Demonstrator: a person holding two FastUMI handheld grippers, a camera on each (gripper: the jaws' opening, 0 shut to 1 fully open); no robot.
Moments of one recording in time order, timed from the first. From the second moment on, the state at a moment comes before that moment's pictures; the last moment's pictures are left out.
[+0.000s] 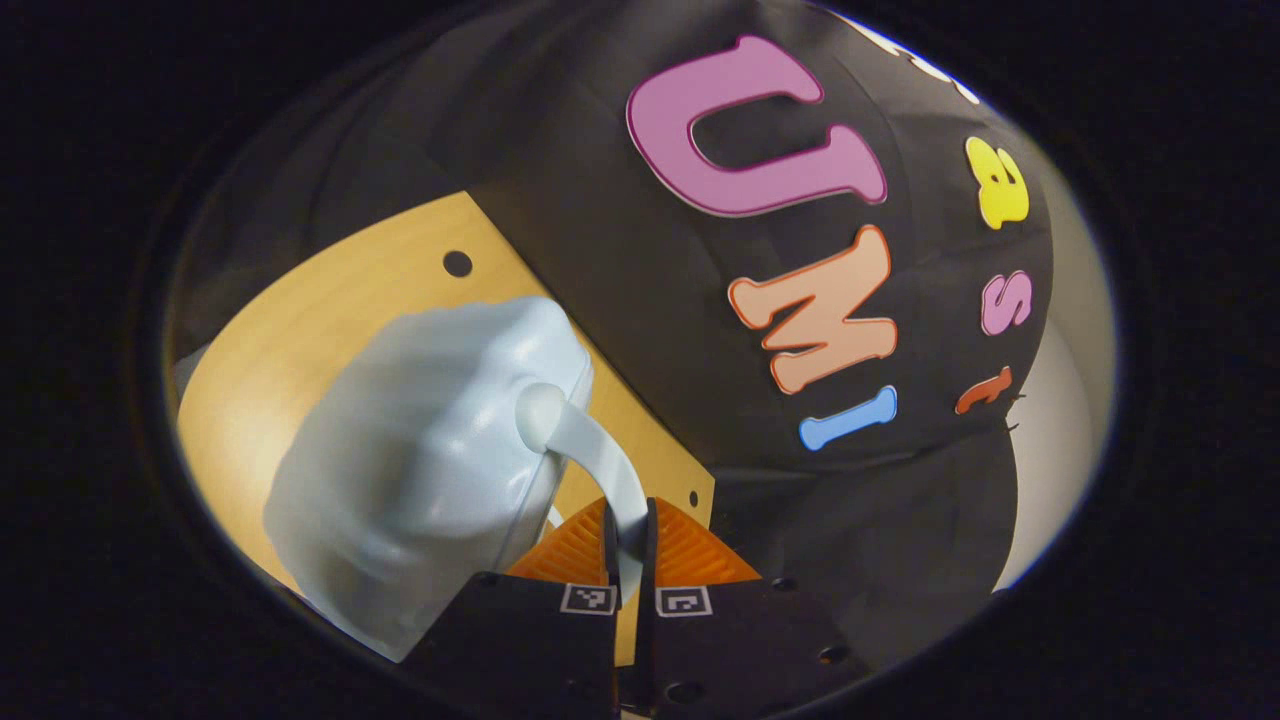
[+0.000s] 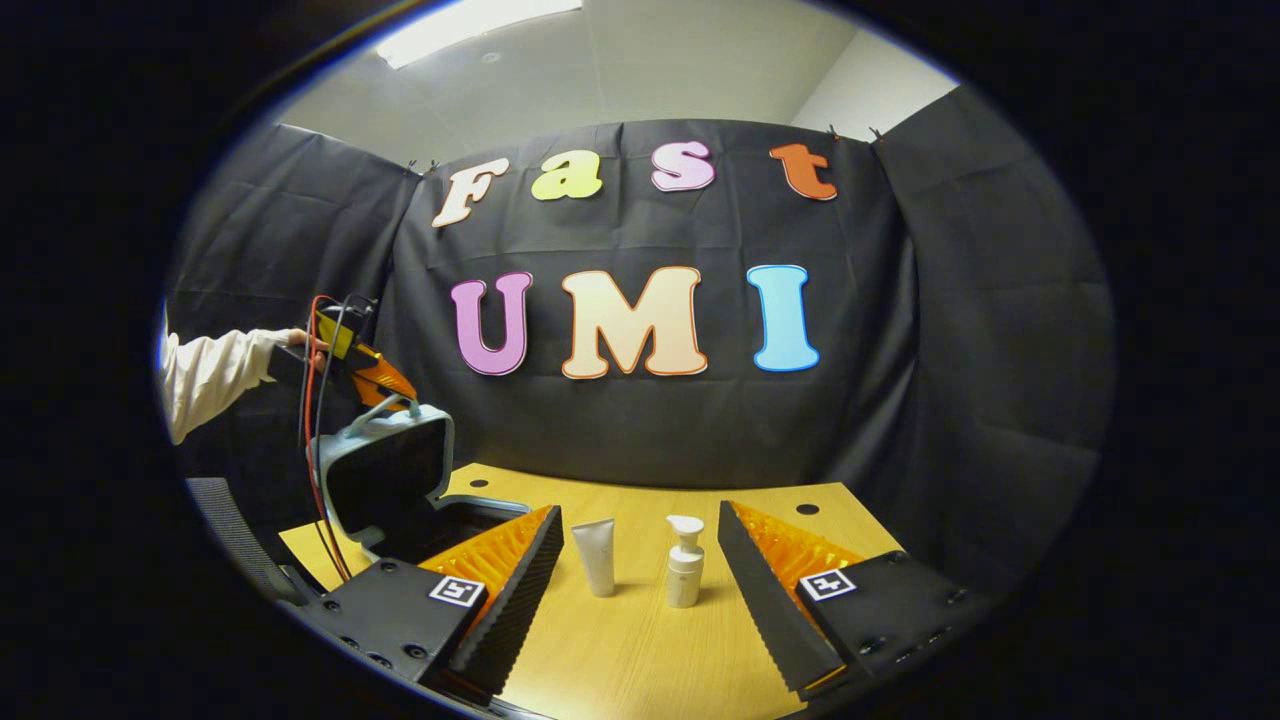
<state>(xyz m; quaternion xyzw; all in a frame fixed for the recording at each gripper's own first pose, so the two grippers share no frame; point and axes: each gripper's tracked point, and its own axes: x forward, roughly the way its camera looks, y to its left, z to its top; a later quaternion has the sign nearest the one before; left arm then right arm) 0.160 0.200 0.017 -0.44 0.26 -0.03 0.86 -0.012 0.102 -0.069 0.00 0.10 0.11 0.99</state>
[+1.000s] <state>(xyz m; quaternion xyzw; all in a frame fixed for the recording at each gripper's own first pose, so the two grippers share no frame) -0.005 0.429 -0.152 -0.44 0.22 0.11 0.86 0.011 0.156 -0.050 -0.02 0.07 0.13 0.99</state>
